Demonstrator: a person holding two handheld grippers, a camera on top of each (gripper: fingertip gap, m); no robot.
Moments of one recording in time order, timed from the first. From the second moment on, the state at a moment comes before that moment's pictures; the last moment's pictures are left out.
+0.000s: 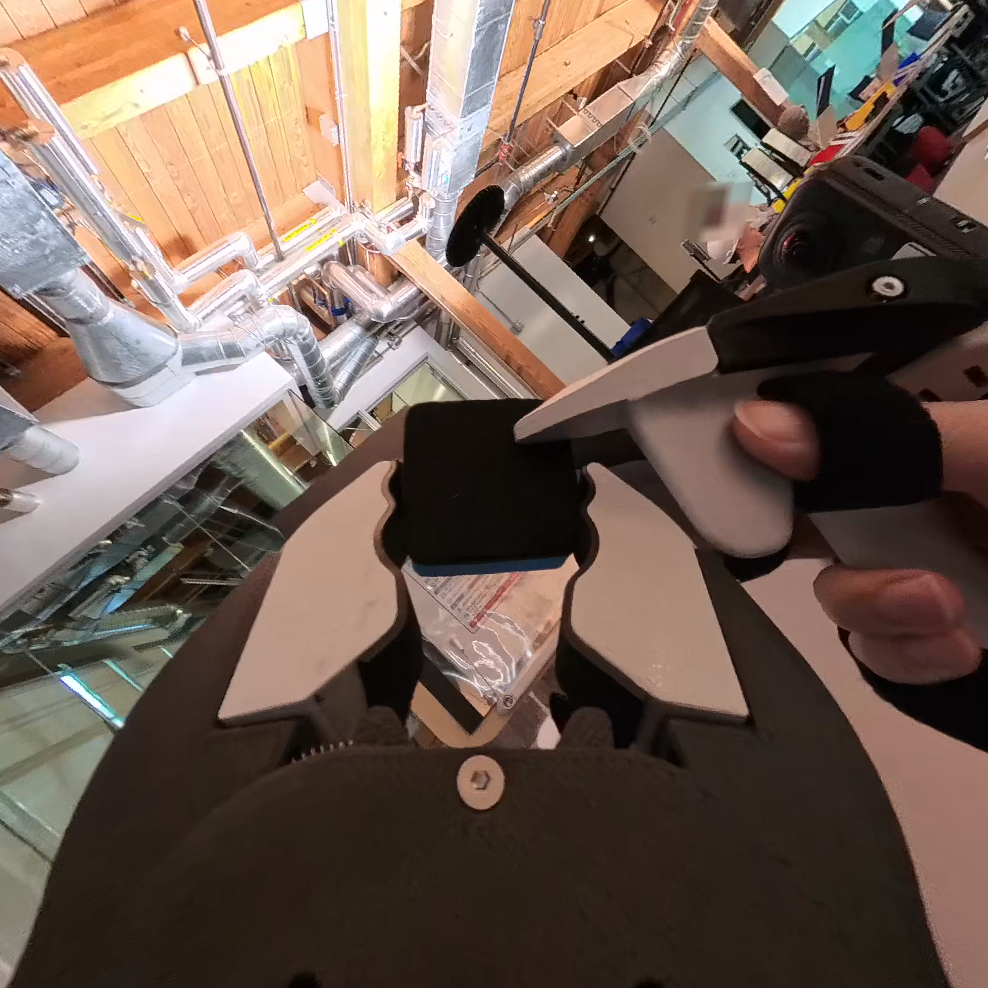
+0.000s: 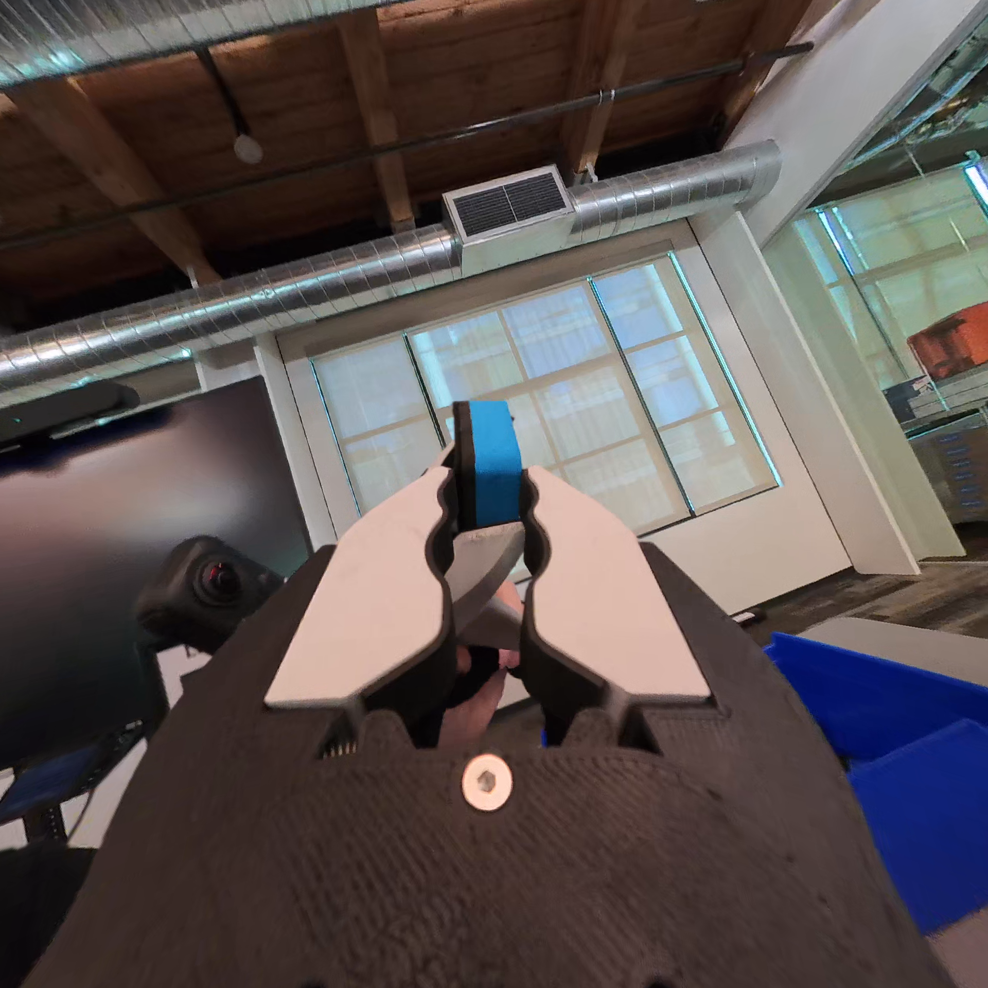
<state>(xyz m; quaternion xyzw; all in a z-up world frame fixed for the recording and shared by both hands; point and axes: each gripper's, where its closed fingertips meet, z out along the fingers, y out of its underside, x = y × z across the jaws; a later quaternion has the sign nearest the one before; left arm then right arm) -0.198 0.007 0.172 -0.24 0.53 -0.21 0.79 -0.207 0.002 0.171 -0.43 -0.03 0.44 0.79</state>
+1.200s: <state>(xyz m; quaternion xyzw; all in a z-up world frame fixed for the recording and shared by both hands) -0.213 -0.020 0.141 -0.42 0.62 -0.56 0.33 -0.207 -0.013 0.165 -0.42 -0.34 -0.51 0.67</state>
